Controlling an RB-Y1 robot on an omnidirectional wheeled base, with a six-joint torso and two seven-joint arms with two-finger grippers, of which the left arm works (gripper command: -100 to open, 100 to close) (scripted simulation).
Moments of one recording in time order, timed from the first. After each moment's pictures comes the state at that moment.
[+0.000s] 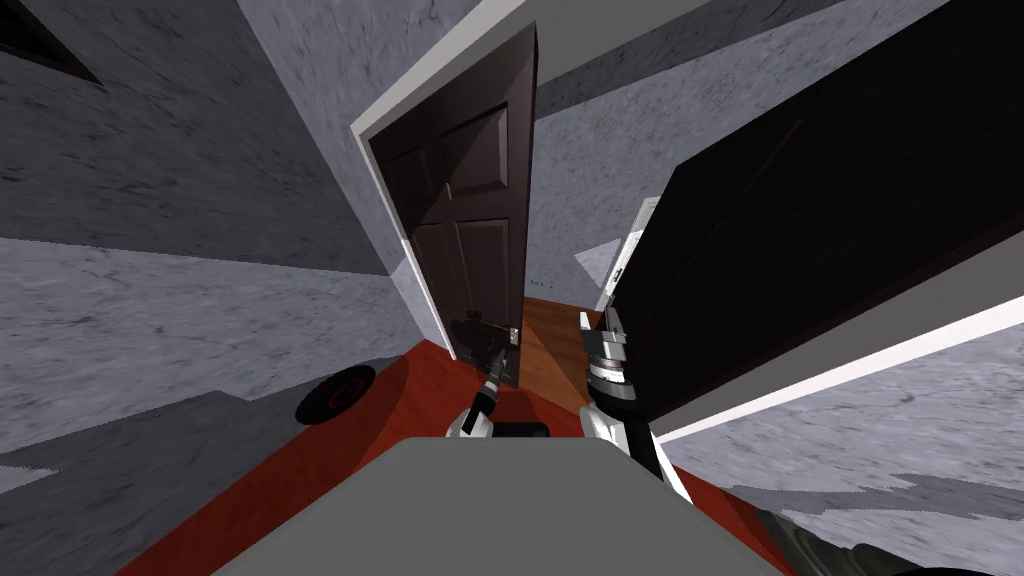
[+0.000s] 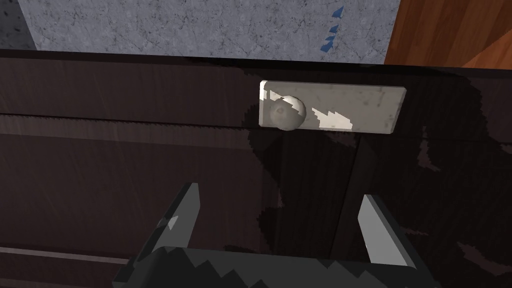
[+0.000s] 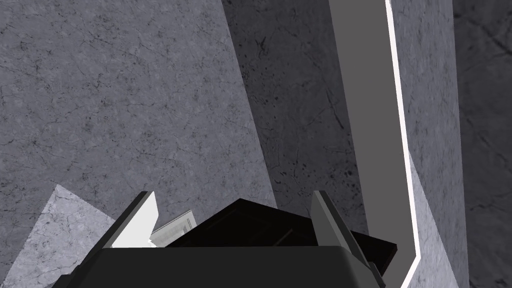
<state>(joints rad) -0.07 0.02 -0.52 -0.78 0.27 -0.76 -0.15</state>
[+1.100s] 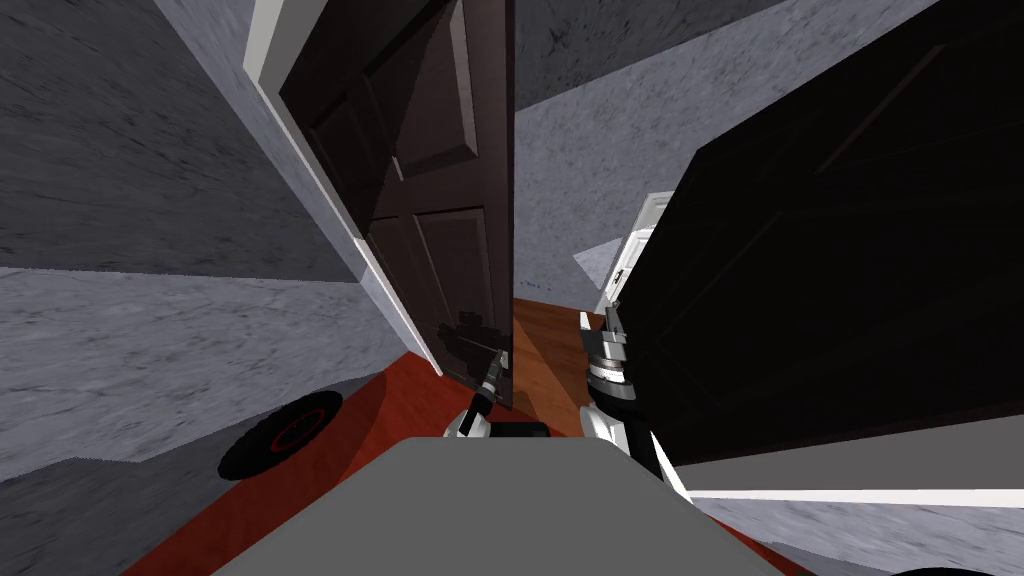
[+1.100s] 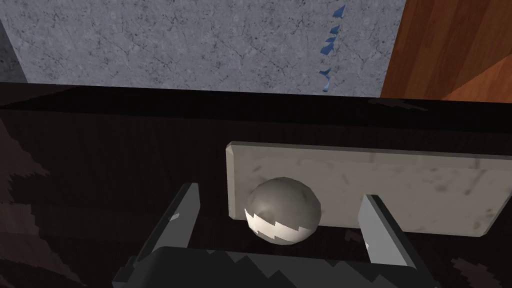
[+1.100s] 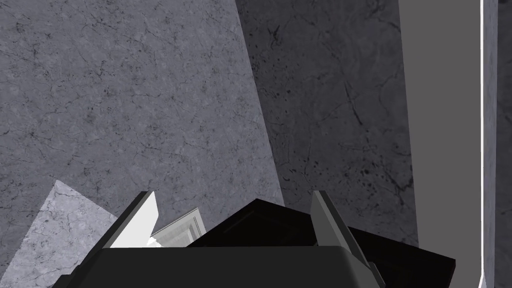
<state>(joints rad) -0.07 0.03 -0.50 -0.76 0.27 -0.78 -0.14</state>
